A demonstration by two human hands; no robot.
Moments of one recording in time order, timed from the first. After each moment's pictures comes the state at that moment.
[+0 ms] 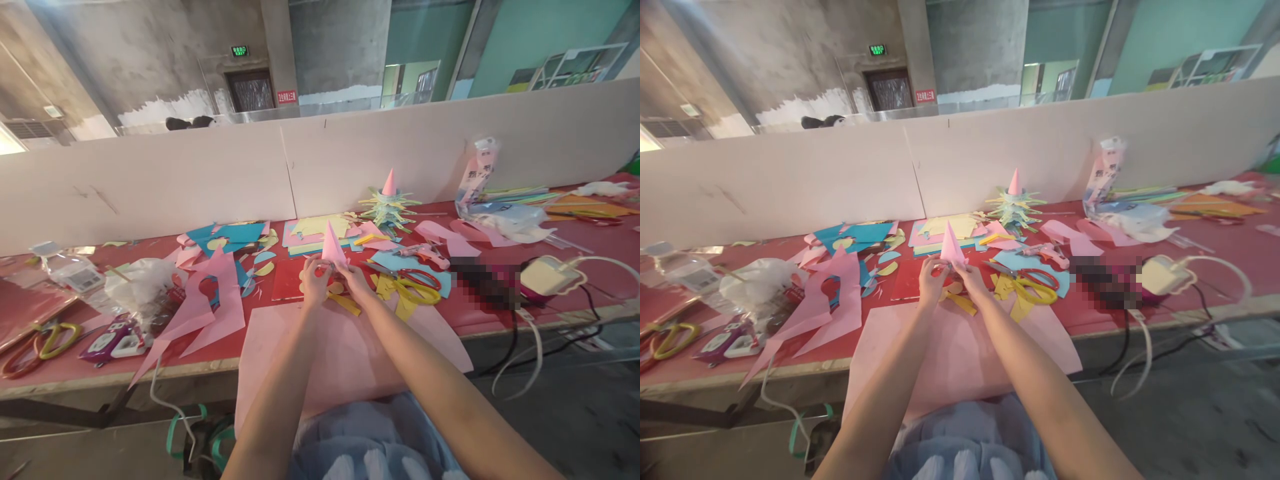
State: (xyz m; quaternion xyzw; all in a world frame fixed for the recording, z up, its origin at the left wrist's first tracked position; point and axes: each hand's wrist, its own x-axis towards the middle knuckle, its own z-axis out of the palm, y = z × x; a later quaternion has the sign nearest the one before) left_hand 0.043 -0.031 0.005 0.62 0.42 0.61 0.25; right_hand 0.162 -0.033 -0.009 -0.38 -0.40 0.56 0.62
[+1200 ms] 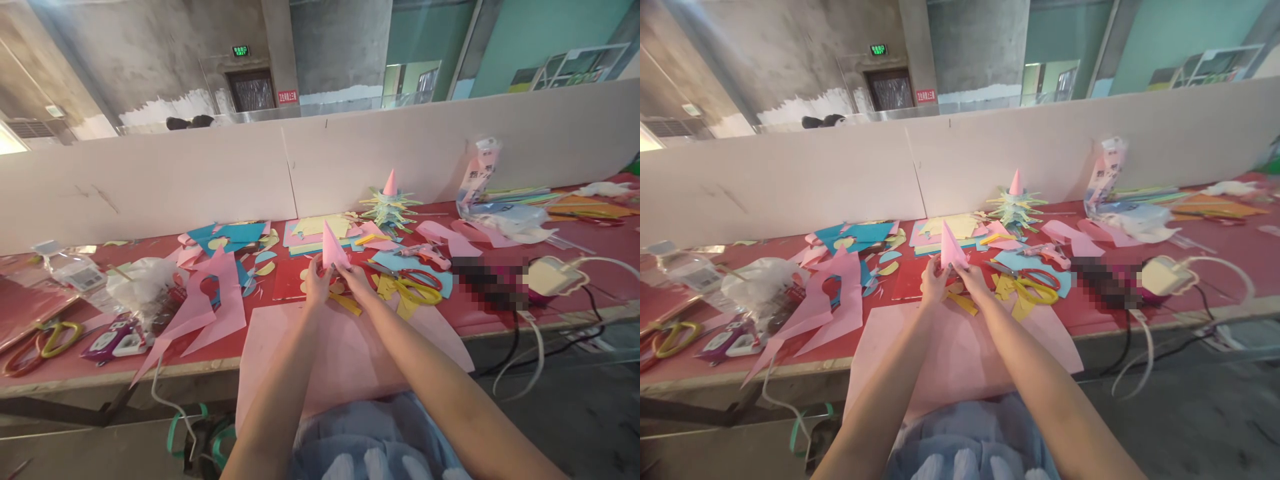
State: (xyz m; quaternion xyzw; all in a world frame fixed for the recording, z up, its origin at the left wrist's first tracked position) left_hand 0.049 -0.027 -0.002 0.58 0.42 0.60 0.36; right_hand 0.164 -0.036 -0.007 -0.42 -0.45 0.51 0.60
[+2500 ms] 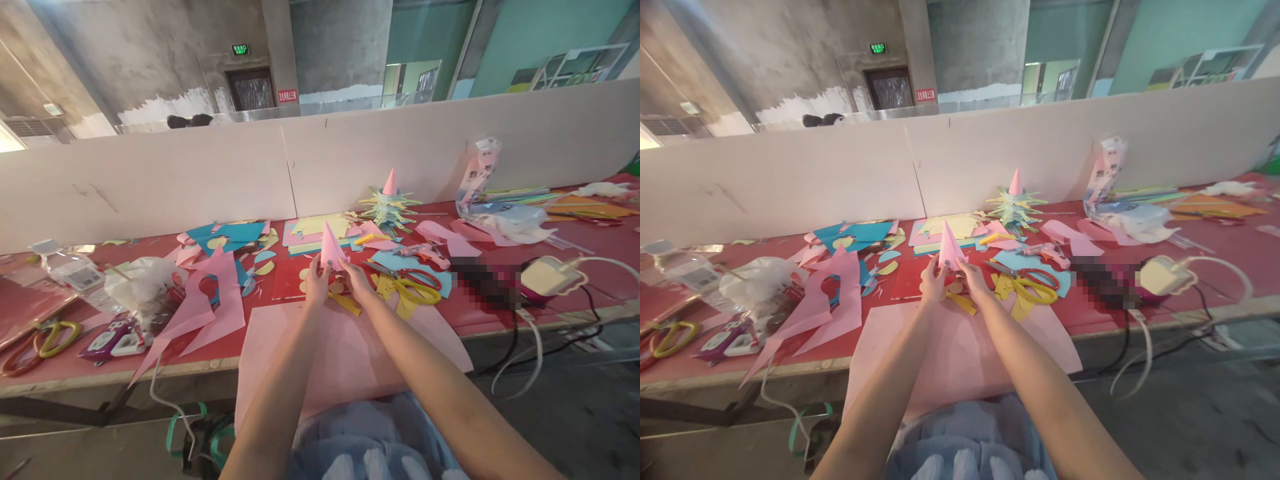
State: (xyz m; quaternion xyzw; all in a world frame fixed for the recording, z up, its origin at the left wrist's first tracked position) left_hand 0.050 -0.028 0.000 0.56 0.46 0.57 0.38; right_hand 0.164 -0.032 -0.003 -0.38 -0.39 0.57 0.62
